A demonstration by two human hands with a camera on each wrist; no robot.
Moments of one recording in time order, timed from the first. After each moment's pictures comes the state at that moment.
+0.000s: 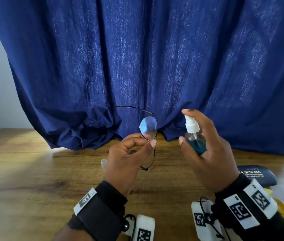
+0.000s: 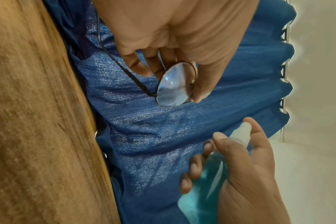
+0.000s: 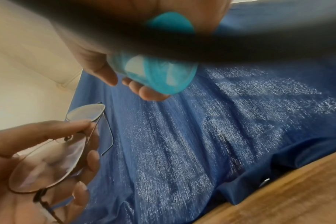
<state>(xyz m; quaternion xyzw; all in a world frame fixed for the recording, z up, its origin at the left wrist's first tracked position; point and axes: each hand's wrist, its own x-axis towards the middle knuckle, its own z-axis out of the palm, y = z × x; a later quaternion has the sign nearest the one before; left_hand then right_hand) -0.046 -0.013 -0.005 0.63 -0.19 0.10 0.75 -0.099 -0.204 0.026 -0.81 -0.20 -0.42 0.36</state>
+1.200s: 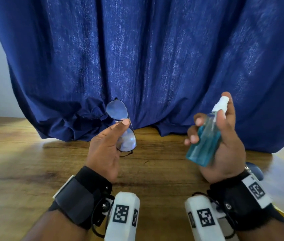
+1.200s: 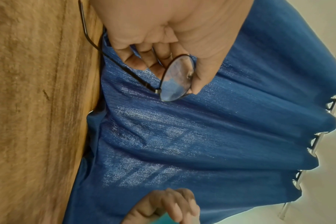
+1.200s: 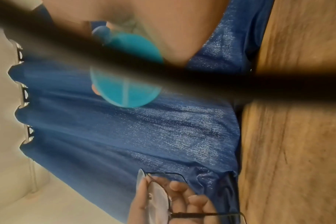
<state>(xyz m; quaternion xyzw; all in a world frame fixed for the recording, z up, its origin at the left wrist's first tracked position) -0.030 0.004 0.004 0.50 -0.13 0.00 0.86 -0.098 -0.210 0.034 -0.49 -0.21 -0.22 0.82</state>
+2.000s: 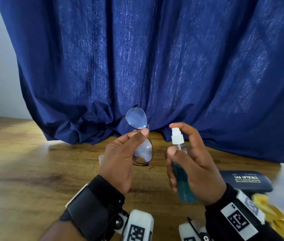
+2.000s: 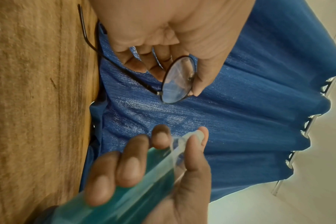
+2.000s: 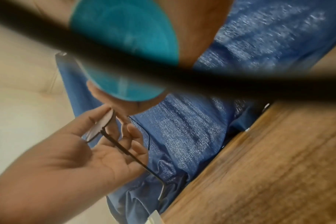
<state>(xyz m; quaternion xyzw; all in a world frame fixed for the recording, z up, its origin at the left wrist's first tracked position) -0.040 -0.010 0.002 0.50 -0.17 -0.02 0.85 -0.103 -0.177 0.018 -0.70 -0.20 -0.09 0.68</state>
